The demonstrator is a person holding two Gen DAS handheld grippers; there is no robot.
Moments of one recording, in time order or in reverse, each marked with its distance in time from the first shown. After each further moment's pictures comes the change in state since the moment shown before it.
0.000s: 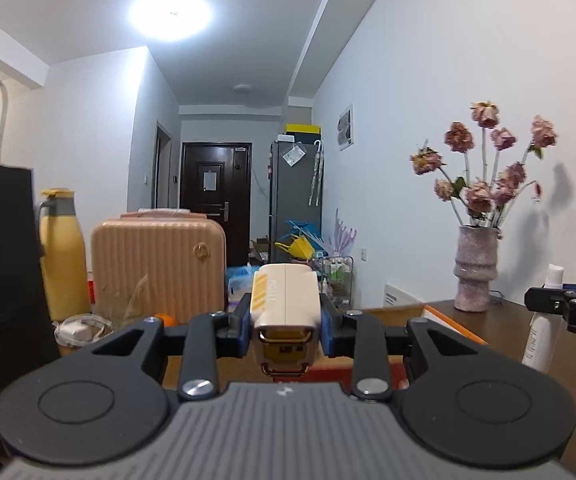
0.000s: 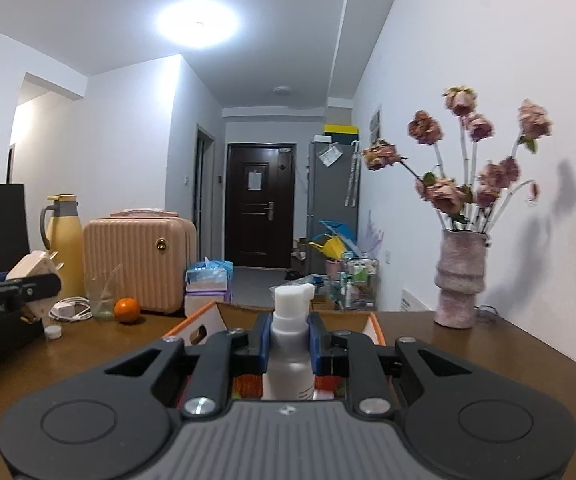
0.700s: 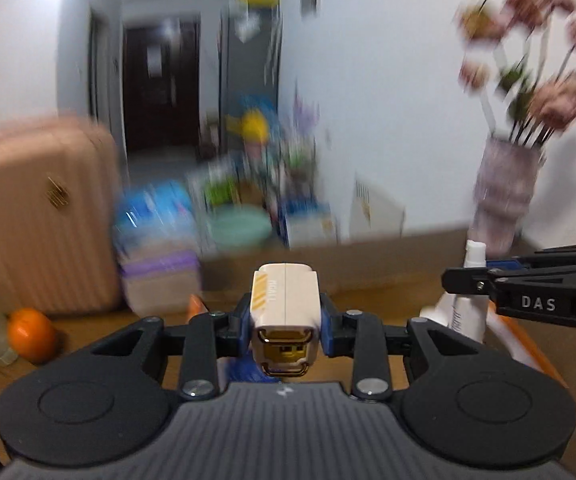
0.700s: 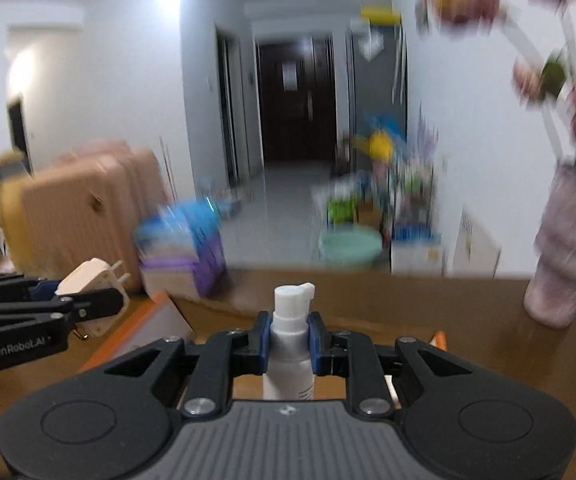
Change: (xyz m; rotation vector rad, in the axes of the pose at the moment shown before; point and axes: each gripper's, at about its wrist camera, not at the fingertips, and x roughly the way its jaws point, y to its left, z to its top) left arm 0.333 -0.031 0.017 0.020 0.490 -0.177; right arm 0.328 -0.063 0.048 0.050 0.406 0.155
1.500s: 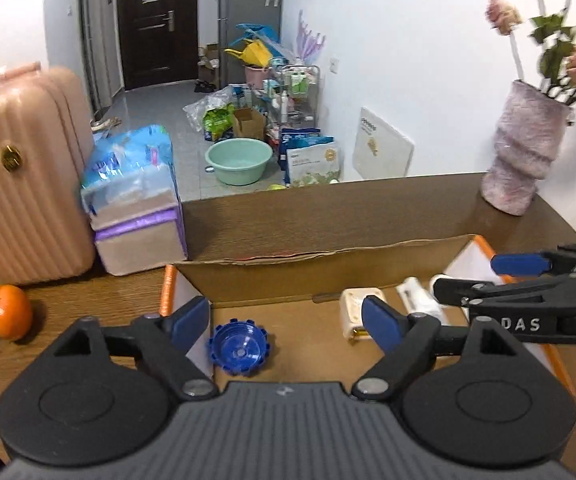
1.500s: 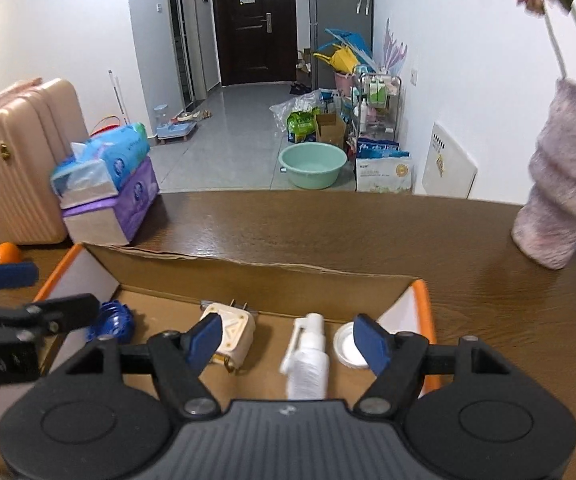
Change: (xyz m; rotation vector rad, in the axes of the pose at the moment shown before) left arm 0.024 -0.011 0.033 0.005 0.169 0.024; right arm 0.056 -0.028 0.008 0.051 0.224 -0.110
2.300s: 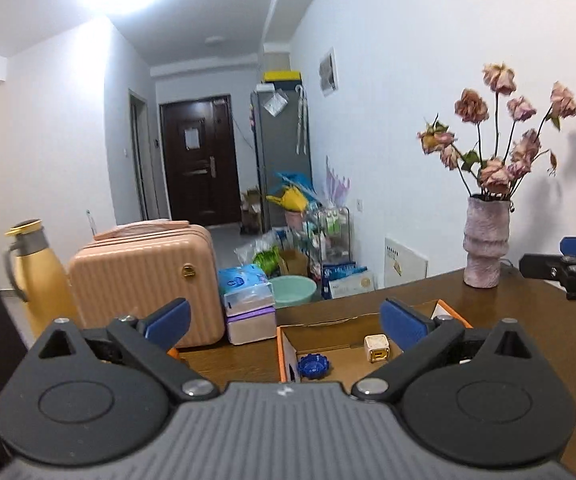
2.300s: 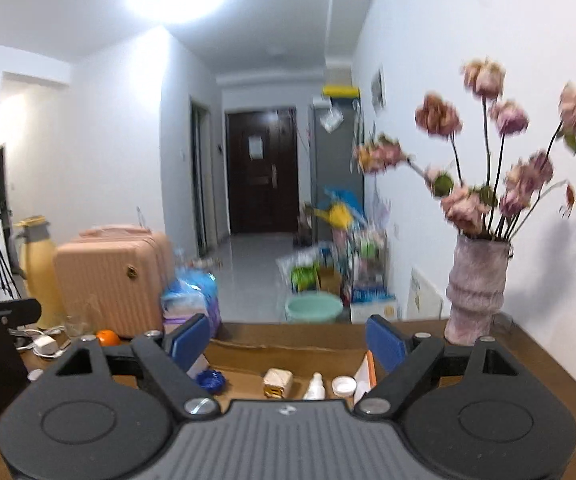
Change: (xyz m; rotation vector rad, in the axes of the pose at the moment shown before) left arm -0.287 -0.003 -0.121 0.049 -0.472 0.154; right arm -0.282 0.040 -0.110 -0.018 -0.527 0.007
